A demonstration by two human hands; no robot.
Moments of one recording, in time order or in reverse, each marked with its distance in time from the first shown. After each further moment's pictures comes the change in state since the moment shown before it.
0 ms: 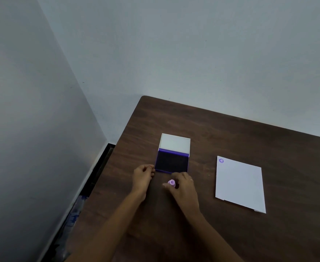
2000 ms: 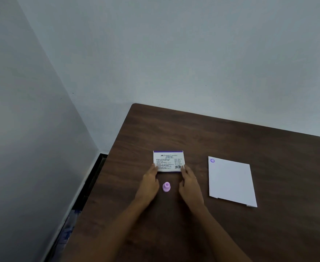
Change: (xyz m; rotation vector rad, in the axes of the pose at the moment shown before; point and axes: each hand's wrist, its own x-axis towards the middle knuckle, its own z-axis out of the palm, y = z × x) left_hand -0.015 0.001 0.016 0.662 -0.243 0.463; right_hand 0.005 0.011 -0.025 -0.126 0.074 0.044
